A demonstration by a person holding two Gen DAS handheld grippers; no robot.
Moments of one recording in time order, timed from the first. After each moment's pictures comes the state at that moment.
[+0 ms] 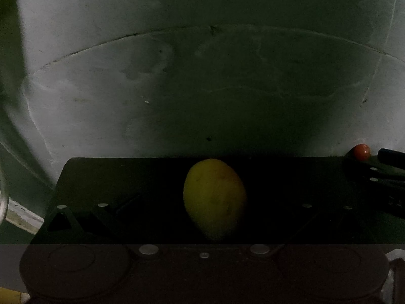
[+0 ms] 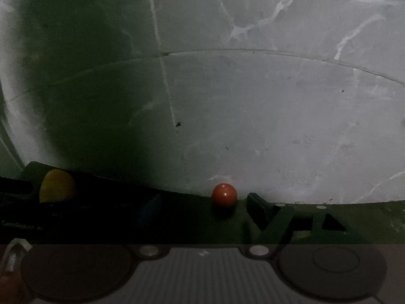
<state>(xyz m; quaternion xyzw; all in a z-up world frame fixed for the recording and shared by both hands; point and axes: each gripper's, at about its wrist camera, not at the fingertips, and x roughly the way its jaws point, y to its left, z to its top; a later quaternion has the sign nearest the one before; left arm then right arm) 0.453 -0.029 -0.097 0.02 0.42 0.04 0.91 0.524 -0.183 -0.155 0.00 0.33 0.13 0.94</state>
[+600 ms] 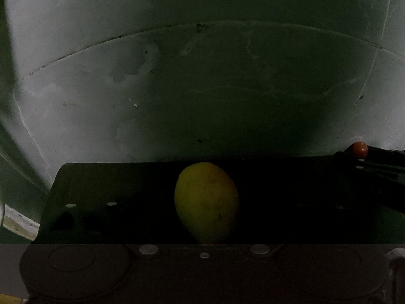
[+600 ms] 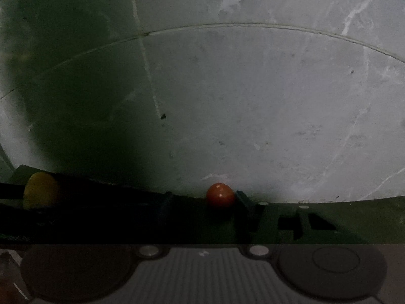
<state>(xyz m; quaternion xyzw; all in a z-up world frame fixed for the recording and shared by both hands) 0.456 -0.033 -0.102 0.04 0.42 0.03 0.91 0.530 -0.180 -0.167 0.01 0.33 0.11 0.94</state>
